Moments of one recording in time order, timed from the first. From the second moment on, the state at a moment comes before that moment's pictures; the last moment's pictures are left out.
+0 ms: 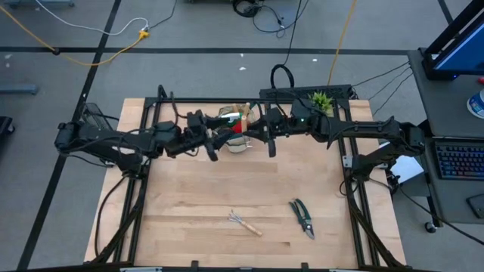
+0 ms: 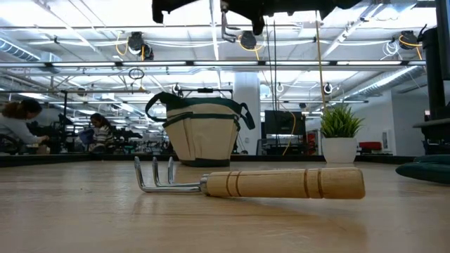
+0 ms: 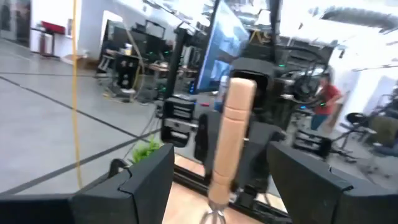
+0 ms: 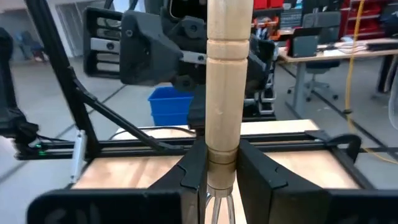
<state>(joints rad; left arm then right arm) -0.03 1.19 0.84 0.51 -0.37 -0.21 -0.22 1.40 1.05 0.30 -0.31 0.09</state>
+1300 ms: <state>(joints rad) 0.11 1.36 1.00 0.43 -0.18 -0.30 -0.22 1.40 1.06 0.24 -0.29 0.04</state>
